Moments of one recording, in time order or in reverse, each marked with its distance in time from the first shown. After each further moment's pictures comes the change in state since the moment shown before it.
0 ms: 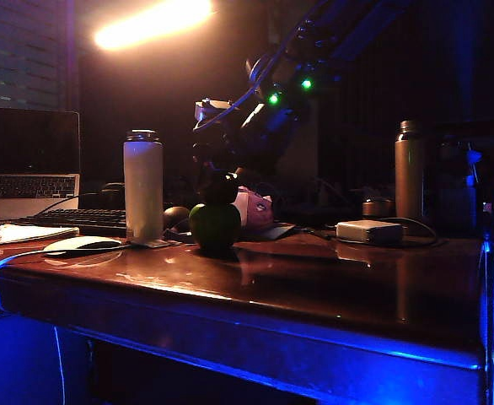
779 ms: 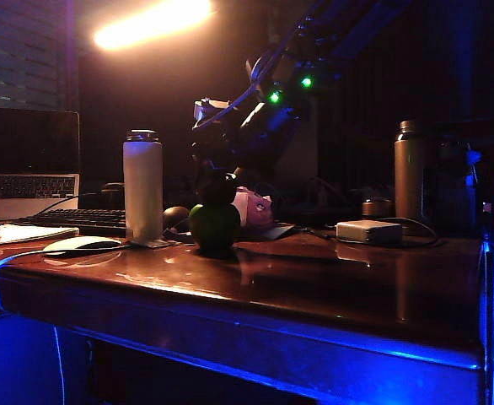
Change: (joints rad) left arm 0.000 0.000 0.000 0.005 0.000 0.000; right arm 0.000 -0.001 0.006 -0.029 -0.029 -0.001
